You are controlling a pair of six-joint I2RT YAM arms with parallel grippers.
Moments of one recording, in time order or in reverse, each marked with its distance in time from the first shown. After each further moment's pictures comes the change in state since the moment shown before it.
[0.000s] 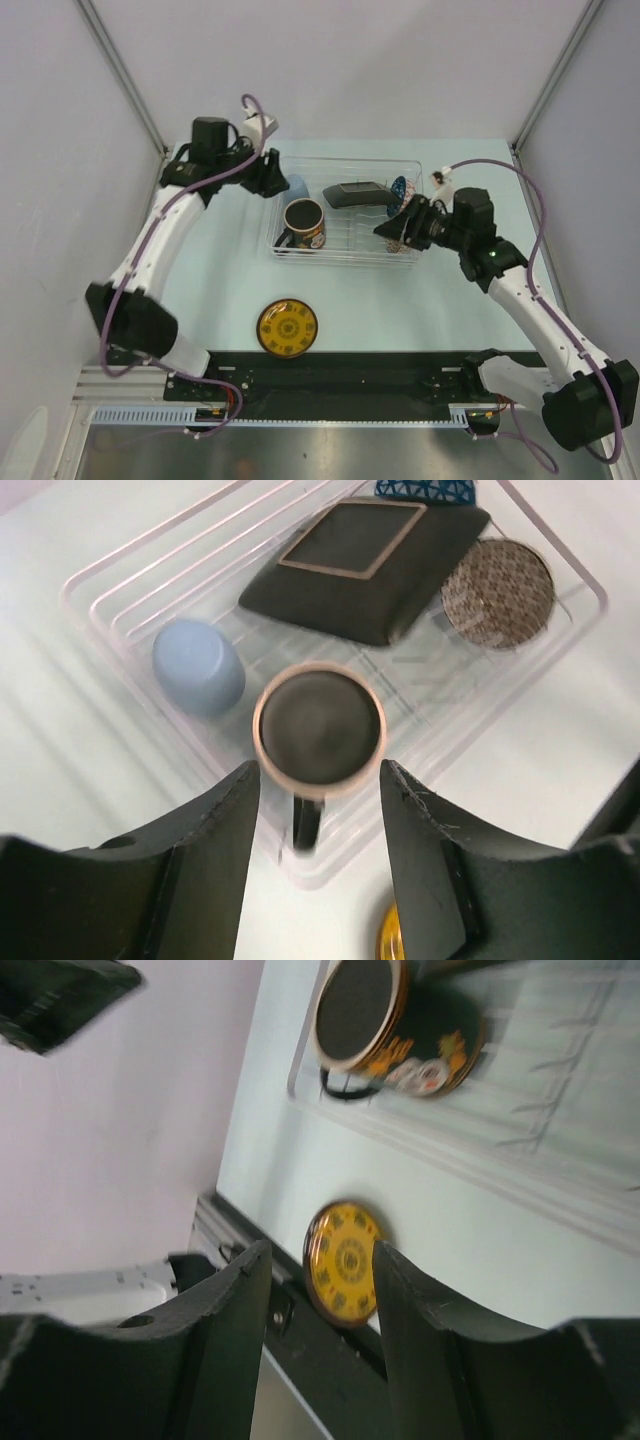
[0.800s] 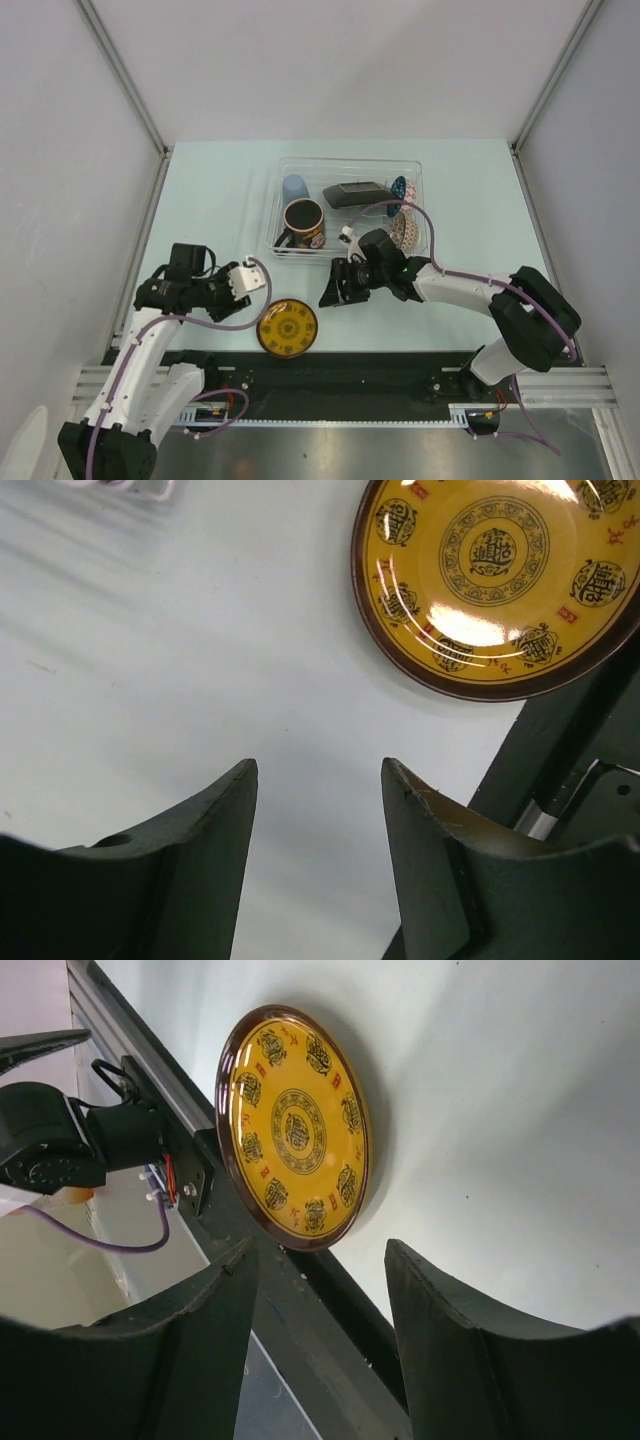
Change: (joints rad) left arm 0.119 -0.795 -0.883 -0.348 -0.071 0.841; right arm 0.463 0.447 -0.129 0.228 0.014 -0.064
